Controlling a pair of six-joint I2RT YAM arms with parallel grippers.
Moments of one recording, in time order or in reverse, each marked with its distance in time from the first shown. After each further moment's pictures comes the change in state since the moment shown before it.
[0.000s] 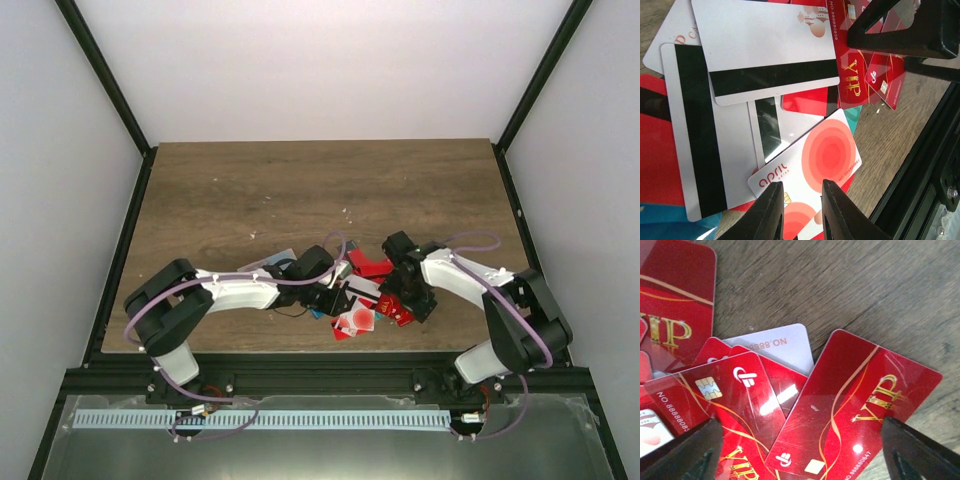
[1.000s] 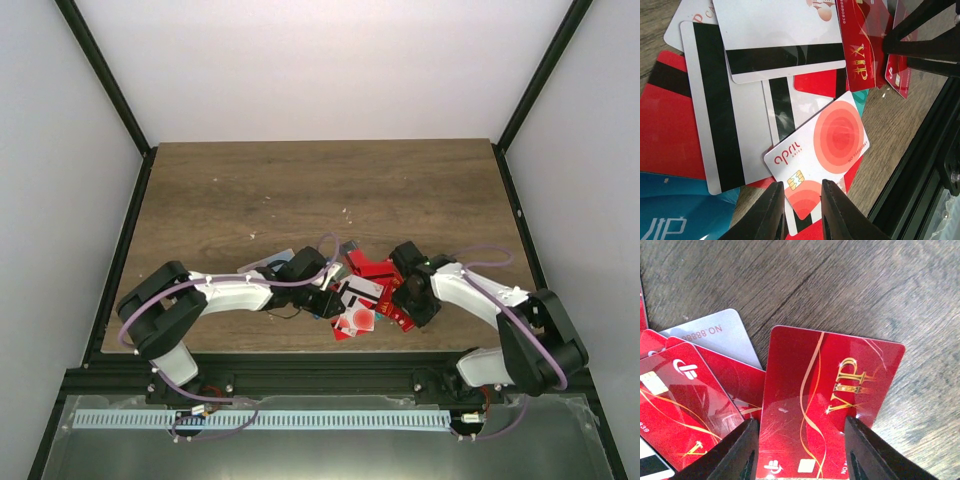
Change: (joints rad) left arm 0.027 -0.049 -0.063 0.004 0.034 0.047; right arm -0.006 -0.132 -0.144 0.049 -0.008 0.093
